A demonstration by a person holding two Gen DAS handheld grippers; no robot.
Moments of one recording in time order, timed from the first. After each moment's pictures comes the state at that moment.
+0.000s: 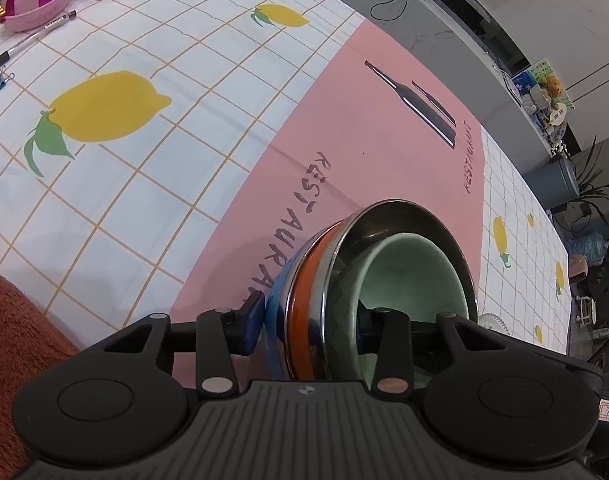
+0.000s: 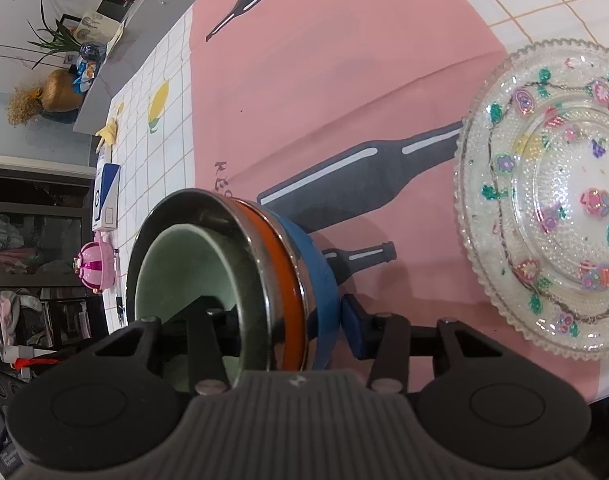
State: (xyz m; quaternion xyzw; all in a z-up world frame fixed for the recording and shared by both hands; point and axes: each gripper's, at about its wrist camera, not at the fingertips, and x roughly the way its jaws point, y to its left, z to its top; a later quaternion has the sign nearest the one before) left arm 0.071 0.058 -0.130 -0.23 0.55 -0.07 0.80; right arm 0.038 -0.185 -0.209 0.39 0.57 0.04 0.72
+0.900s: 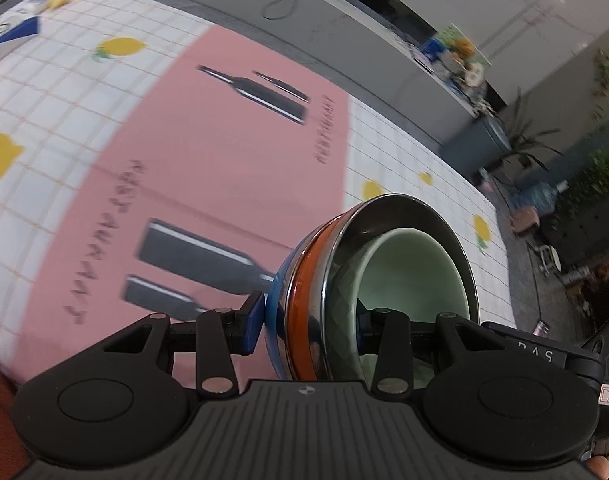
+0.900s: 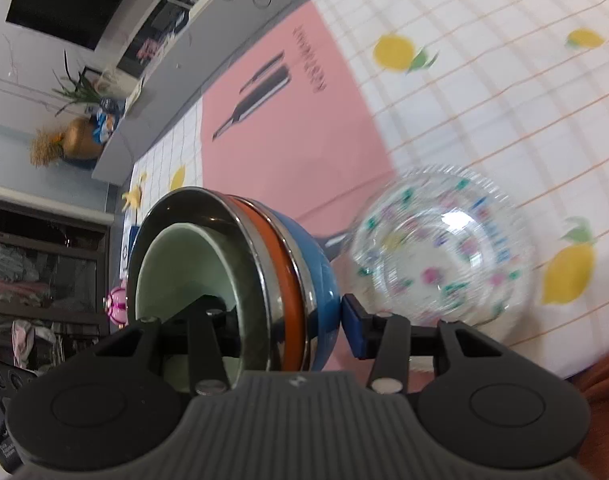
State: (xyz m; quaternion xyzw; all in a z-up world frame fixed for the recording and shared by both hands) left arm 0.055 -0.065 -0.070 -0.19 0.52 -0.18 0.81; right arm -0.025 -0.314 -0.131 0.40 0.49 0.02 0.77
